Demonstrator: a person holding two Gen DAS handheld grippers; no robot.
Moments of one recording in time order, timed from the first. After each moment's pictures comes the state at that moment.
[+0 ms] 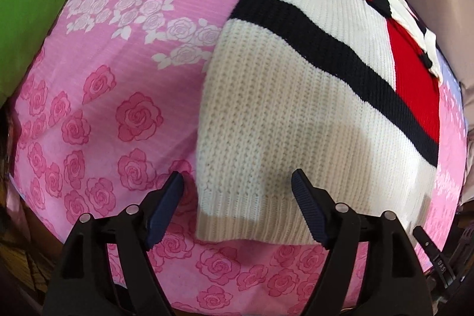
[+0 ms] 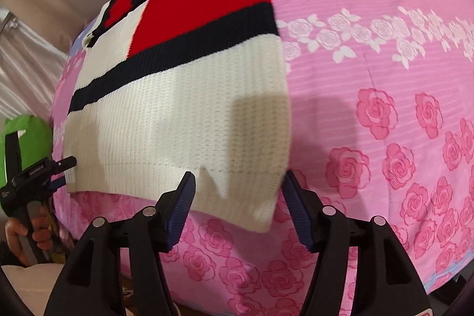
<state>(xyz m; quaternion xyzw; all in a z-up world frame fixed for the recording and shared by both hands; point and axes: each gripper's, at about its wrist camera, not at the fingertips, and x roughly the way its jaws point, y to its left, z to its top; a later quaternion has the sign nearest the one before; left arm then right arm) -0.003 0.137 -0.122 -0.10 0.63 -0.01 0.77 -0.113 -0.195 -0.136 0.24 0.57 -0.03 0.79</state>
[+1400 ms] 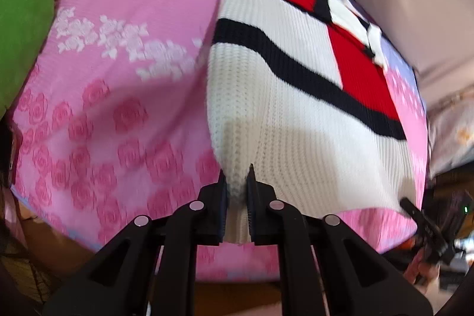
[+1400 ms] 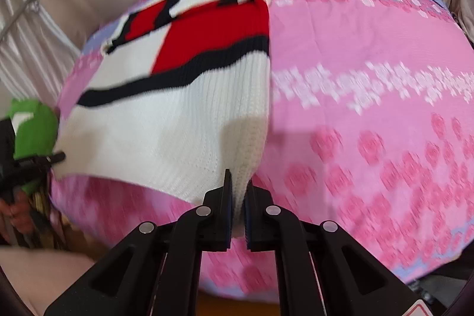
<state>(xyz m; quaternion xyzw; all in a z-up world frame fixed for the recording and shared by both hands) -0.024 0.132 -0.071 -0.12 0.62 -0.13 0.77 -0.148 -0.210 -0.074 0.17 0.54 -0.03 0.82</state>
